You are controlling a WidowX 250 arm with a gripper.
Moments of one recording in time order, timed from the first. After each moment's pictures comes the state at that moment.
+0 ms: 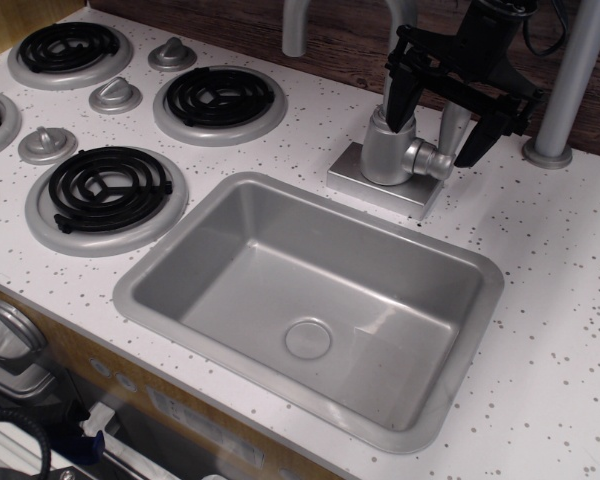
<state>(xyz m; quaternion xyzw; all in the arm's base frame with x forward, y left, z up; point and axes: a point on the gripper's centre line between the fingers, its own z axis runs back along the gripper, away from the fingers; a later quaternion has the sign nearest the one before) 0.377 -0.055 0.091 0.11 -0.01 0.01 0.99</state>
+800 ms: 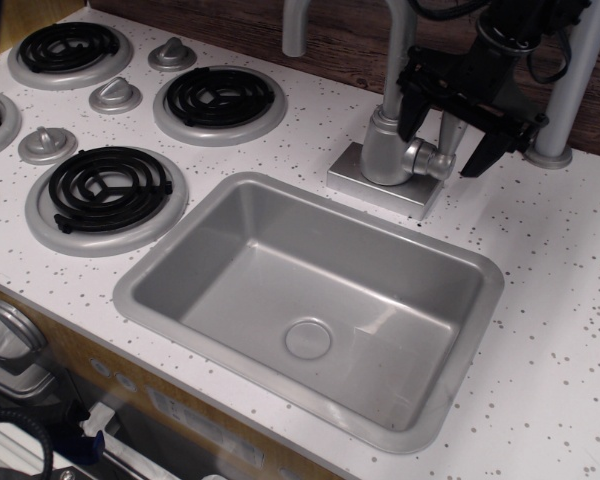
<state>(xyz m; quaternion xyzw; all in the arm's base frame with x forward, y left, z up) 0.400 -0.059 0.078 0.13 -0.09 0.00 0.99</state>
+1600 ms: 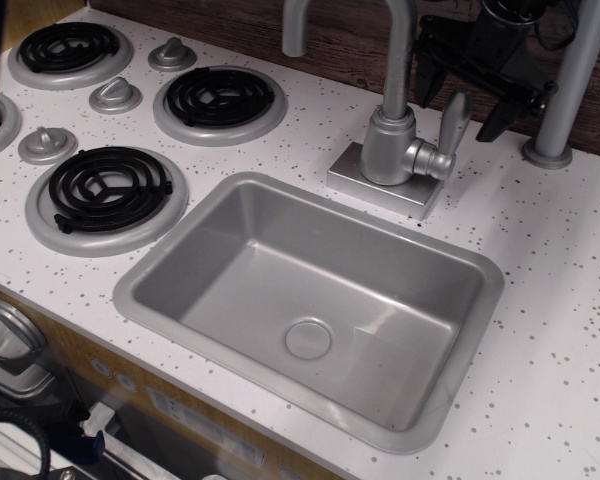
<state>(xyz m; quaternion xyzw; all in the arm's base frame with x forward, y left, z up) 0.430 -0.059 0.086 0.11 -0.15 -0.03 0.98</state>
